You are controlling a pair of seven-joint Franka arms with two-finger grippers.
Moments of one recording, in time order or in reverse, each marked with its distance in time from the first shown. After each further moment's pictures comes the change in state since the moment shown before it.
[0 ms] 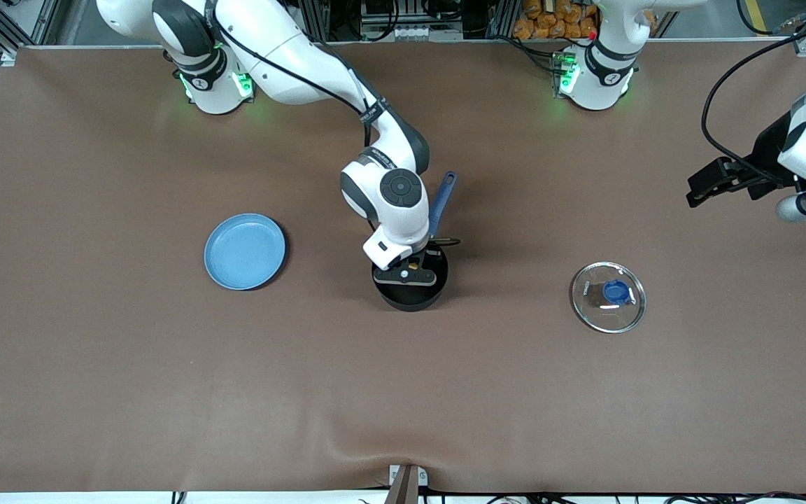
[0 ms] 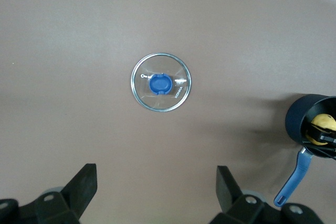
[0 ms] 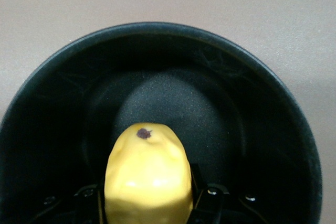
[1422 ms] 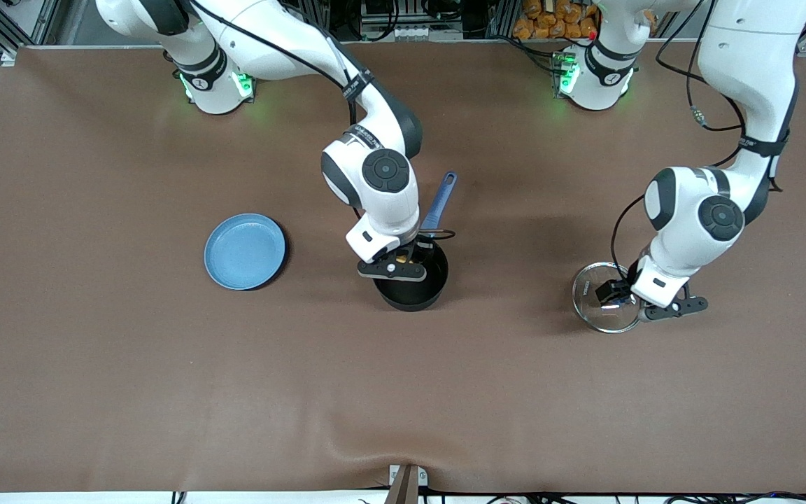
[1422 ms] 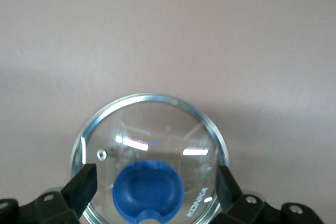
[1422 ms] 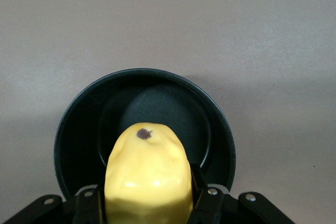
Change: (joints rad) left arm -0.001 0.330 0.034 -0.556 0.000 1.053 0.000; right arm -0.034 -0.130 0.002 -0.004 0.000 -0.141 -0.011
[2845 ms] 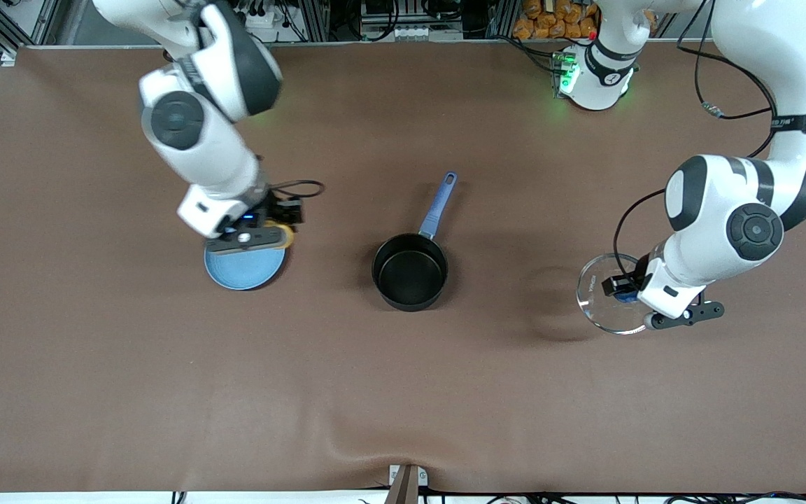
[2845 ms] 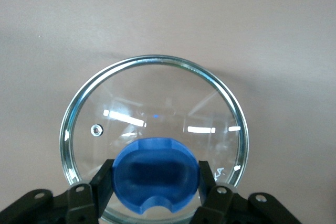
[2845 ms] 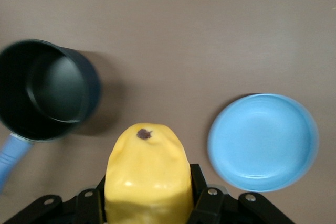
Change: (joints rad) left arm -0.032 -0.013 0.008 0.174 0.000 -0.382 -0.028; right arm -0.336 -0.502 0.151 -0.417 0.002 -0.158 -0.398
